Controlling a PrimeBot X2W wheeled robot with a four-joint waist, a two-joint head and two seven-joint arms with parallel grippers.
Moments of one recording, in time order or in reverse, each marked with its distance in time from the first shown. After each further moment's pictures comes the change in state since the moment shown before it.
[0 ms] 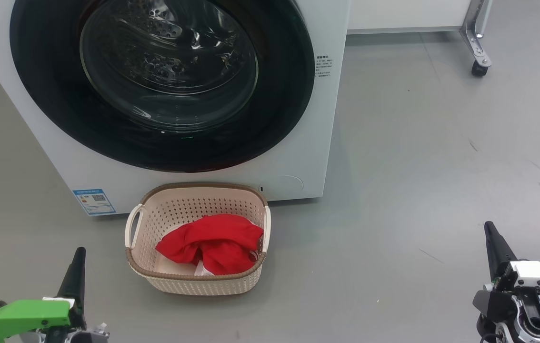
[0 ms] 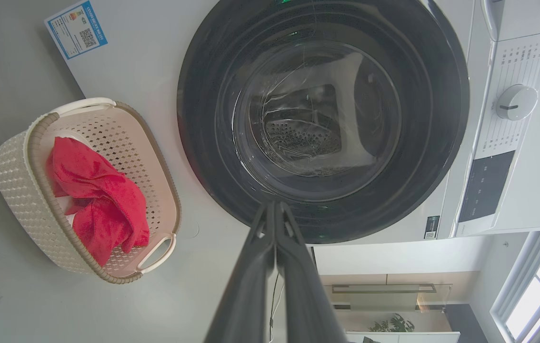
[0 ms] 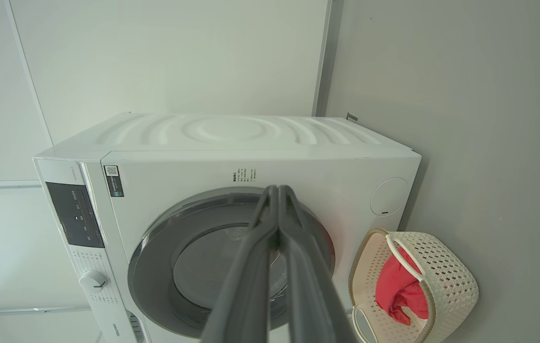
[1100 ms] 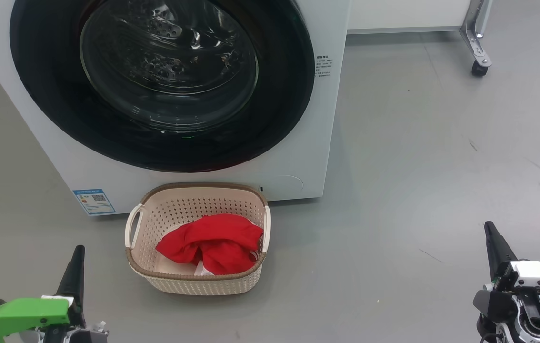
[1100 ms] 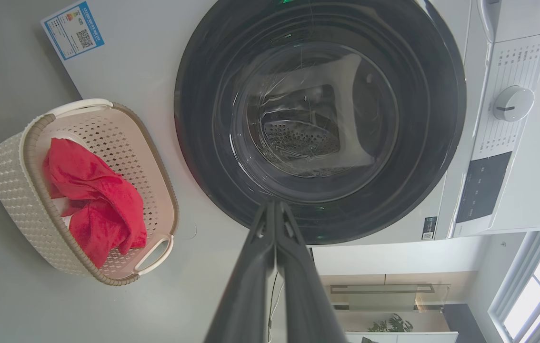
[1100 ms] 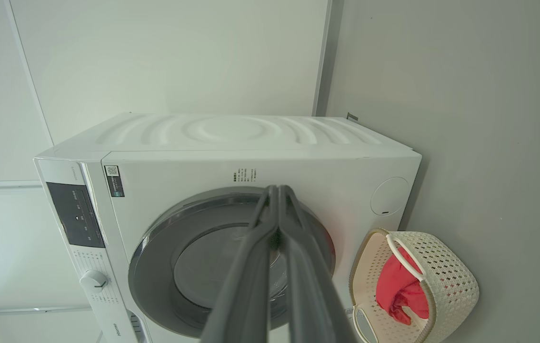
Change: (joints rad) left arm -0.006 -0.001 0.004 0.000 0.000 0.000 0.003; right arm 0.000 0.001 -0.003 -0.001 0.000 0.000 0.003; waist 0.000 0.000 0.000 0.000
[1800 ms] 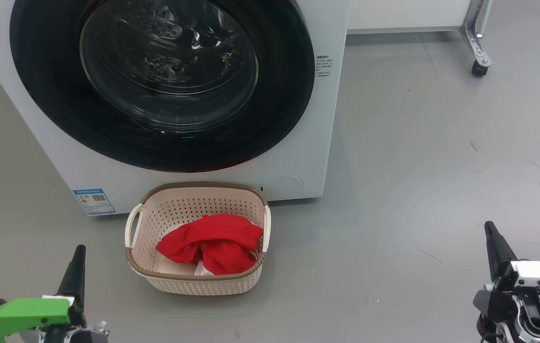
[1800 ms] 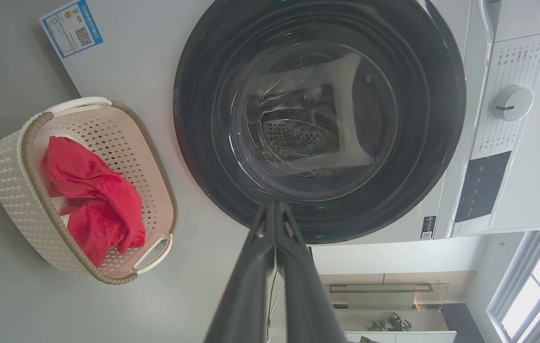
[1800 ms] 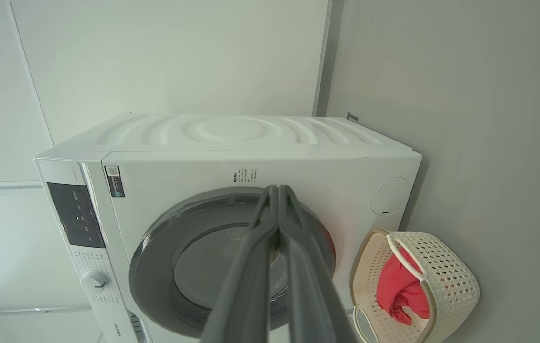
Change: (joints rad) left arm 0.000 -0.003 0.002 -0.001 0.000 0.000 0.004; right arm 0.000 0.001 -0.002 -0.001 0.000 0.000 0.000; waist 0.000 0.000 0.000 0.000
